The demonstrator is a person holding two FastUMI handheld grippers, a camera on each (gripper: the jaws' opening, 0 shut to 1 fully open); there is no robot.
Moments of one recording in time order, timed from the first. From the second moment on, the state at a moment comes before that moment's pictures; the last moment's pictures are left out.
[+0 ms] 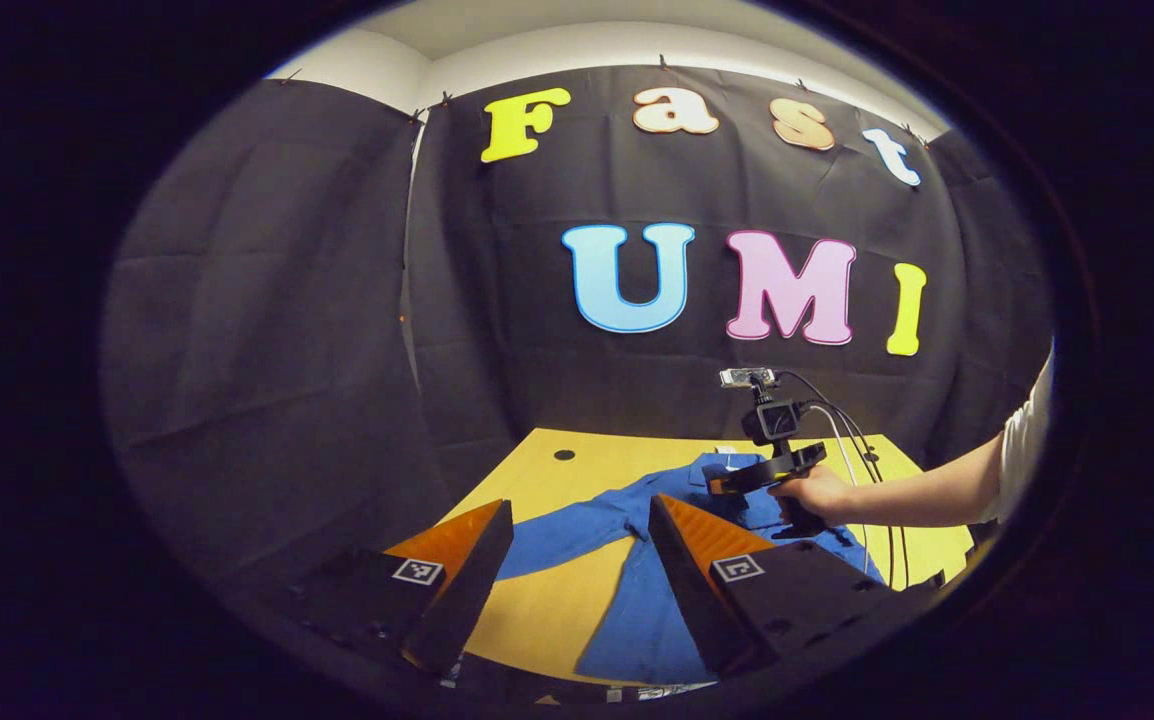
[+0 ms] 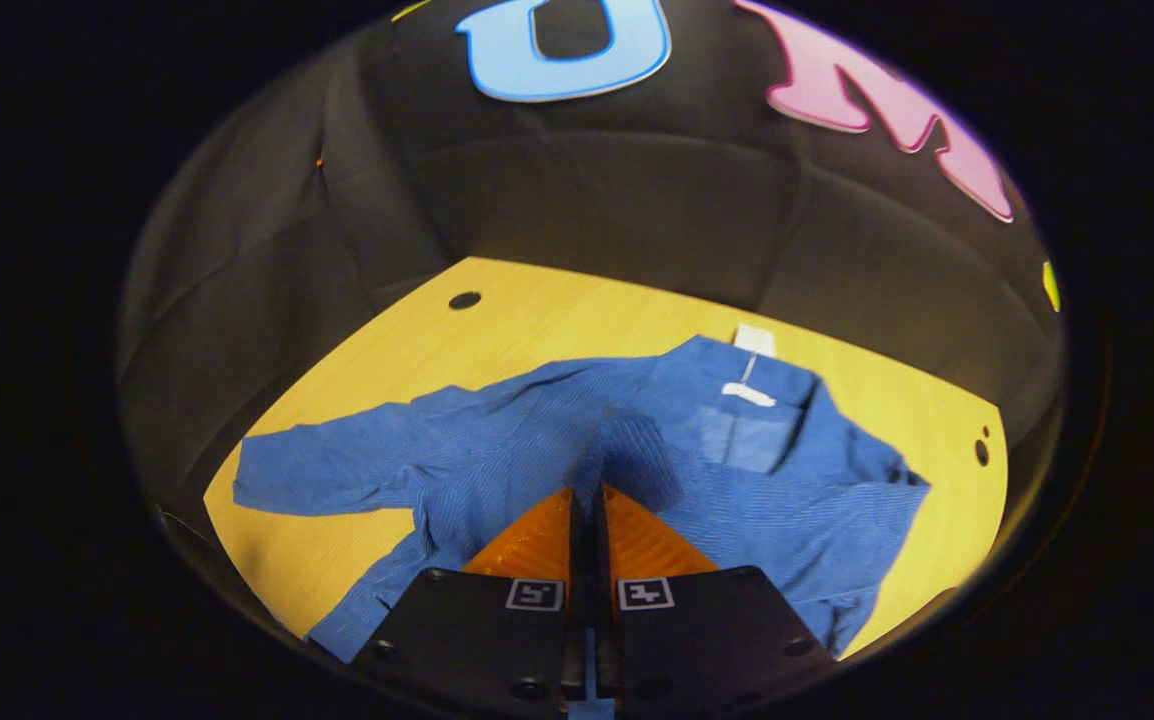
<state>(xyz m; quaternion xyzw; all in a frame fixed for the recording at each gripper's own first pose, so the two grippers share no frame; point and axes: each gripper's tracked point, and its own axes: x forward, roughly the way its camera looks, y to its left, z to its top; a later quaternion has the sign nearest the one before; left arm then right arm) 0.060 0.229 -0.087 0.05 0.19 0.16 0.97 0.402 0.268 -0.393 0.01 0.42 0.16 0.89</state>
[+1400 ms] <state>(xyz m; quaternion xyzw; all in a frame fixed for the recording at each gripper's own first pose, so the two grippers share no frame) 0.127 0.361 -0.116 0.04 0.18 0.22 0.96 0.274 0.296 -0.167 0.05 0.26 0.35 0.90</state>
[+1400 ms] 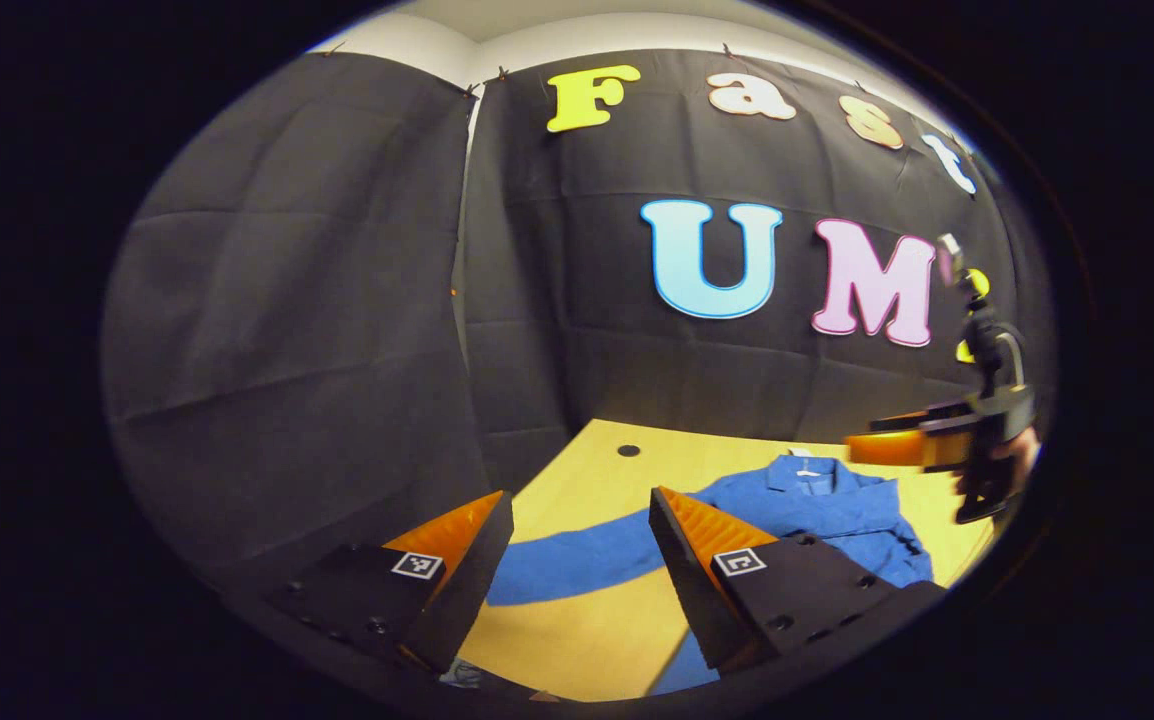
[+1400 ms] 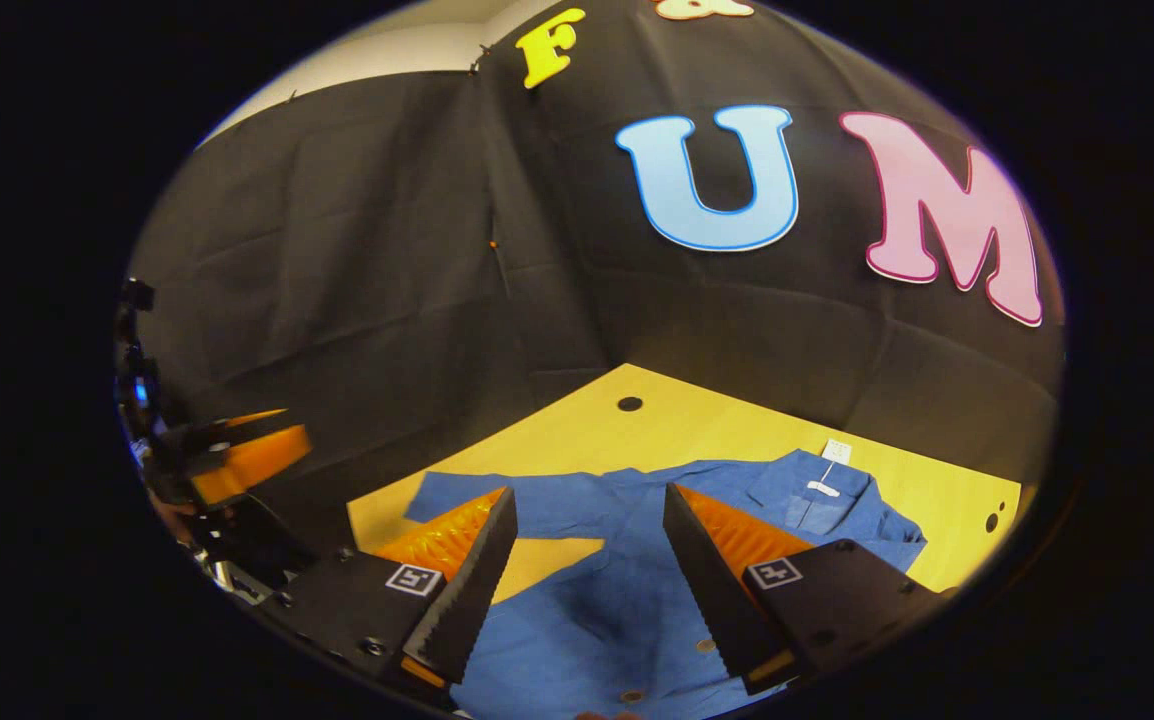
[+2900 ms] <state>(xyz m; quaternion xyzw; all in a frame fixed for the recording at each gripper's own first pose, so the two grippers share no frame) 0.219 0.493 -0.374 -0.10 0.44 0.24 0.86 0.196 0.133 -0.143 0.08 0.30 0.08 0.95</state>
